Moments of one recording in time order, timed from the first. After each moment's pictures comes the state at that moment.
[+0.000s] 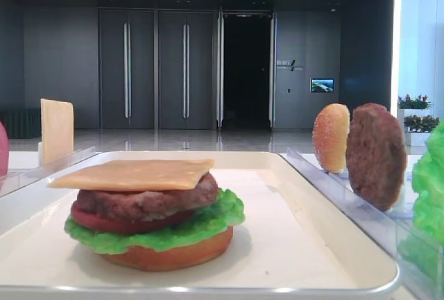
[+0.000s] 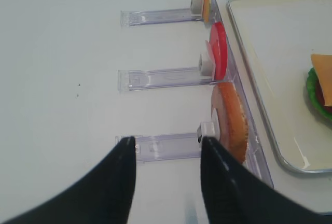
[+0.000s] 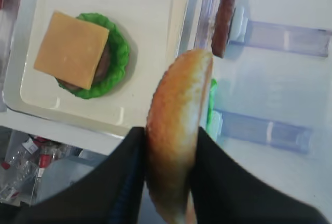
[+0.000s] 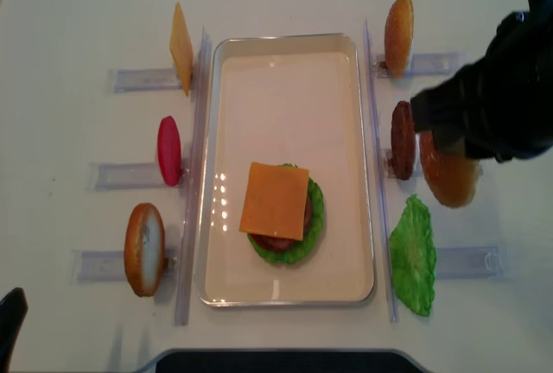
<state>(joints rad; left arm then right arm) 0.10 -0.01 -0.48 -0.09 1.12 0.14 0.70 1.13 -1.14 0.04 1.23 0.47</state>
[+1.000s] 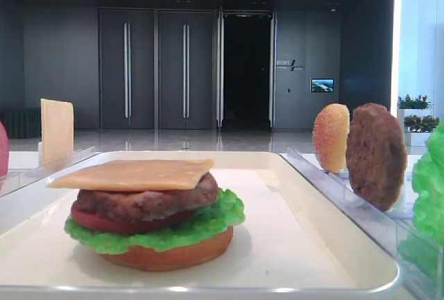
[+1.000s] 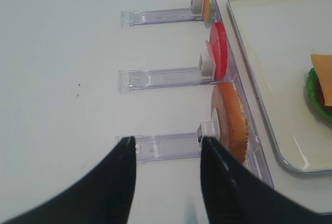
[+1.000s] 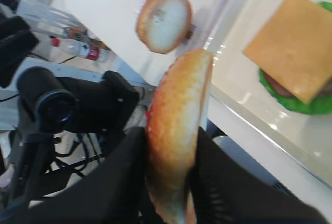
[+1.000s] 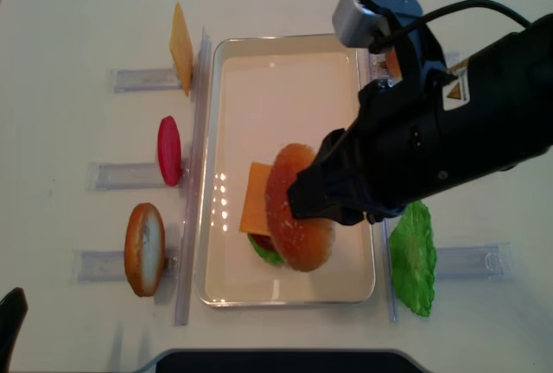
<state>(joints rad) 0.10 -0.01 -0.48 -0.09 1.12 0.14 0.78 1.27 -1.05 0.75 0.89 -0.09</state>
